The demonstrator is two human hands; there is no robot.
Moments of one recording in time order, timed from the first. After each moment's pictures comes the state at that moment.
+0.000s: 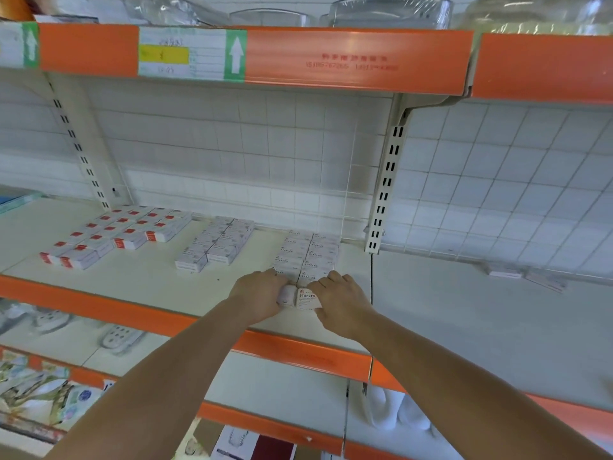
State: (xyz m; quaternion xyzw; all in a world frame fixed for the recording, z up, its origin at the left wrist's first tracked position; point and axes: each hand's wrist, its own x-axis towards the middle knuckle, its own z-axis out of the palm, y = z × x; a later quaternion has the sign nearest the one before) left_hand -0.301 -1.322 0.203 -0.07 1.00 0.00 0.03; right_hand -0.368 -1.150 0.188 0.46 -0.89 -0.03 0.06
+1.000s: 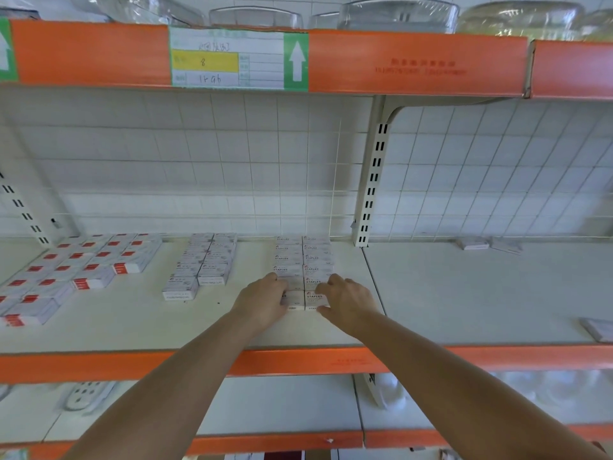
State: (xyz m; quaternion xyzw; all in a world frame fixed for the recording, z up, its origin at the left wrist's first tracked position) left_hand -0.318 -1.369 0.191 0.03 1.00 0.08 0.00; right_hand -0.349 -1.188 0.190 0.26 -0.97 0.03 0.00
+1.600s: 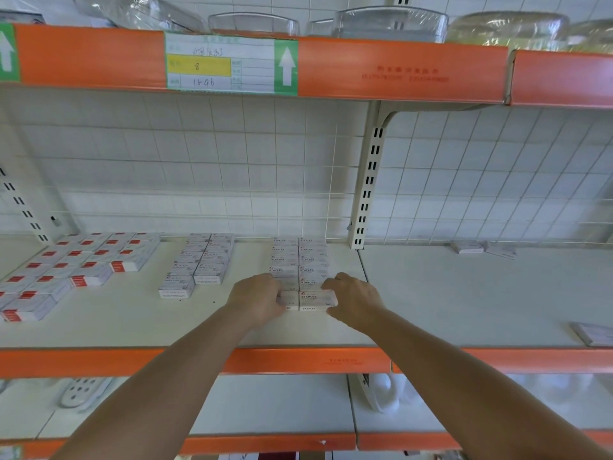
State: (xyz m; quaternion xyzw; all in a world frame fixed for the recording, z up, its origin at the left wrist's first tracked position) left_hand -0.319 -1.365 0.198 0.02 1.00 0.04 0.00; right_hand -0.353 -1.166 0.201 0.24 -0.97 0.06 -0.03
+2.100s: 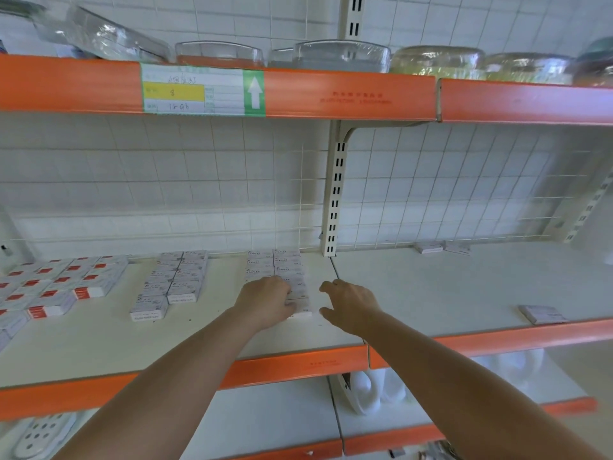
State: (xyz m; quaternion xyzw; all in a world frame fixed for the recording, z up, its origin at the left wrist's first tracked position) left_hand -0.325 -1.323 0.220 0.11 0.99 0.04 -0.03; right_hand -0.336 -1.140 0.218 0.19 -0.98 0.02 -0.01
